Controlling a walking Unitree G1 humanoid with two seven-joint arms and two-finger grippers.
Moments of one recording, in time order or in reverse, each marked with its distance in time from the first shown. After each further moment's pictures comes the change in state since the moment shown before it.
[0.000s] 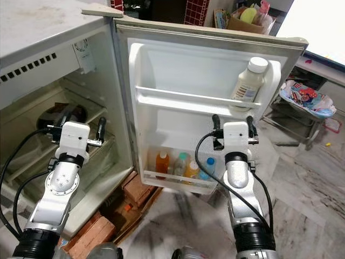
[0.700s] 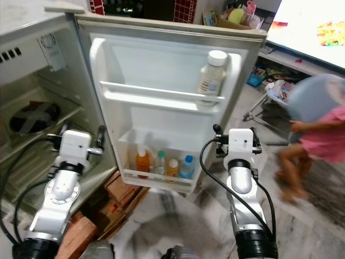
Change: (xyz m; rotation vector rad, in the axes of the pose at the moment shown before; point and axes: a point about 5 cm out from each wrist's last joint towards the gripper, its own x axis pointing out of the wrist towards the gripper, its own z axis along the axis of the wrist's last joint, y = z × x) left arm -0.013 -0.008 -0.003 -0.003 0.014 -0.024; right arm -0.006 -0.001 -0.008 0.020 0.061 0.005
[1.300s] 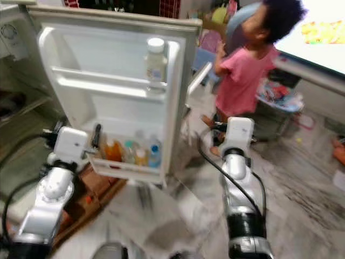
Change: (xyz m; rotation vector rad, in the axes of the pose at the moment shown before) left arm -0.007 0.025 -0.005 0.103 0.063 0.015; right arm 0.019 0.030 0.012 0.145 -0.020 0.072
